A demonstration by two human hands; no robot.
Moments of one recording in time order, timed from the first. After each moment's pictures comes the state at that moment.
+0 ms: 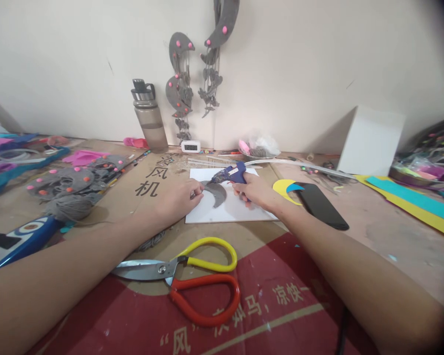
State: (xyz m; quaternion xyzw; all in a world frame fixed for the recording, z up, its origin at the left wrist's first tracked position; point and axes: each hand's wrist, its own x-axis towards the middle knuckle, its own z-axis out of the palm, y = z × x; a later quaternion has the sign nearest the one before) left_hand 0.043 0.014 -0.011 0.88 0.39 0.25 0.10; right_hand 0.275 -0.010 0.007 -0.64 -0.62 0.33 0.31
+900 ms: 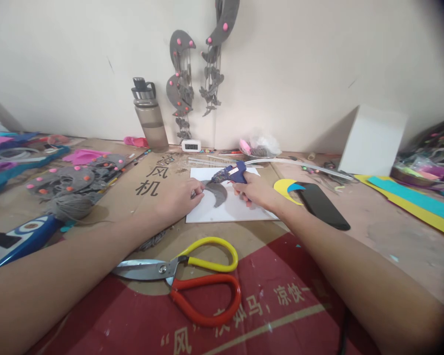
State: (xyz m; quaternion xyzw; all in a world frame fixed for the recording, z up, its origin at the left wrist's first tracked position) left_hand 0.042 0.014 -0.011 0.88 0.39 0.25 0.10; right_hand 0.271 -0.014 0.013 -0.65 -0.62 0.32 0.30
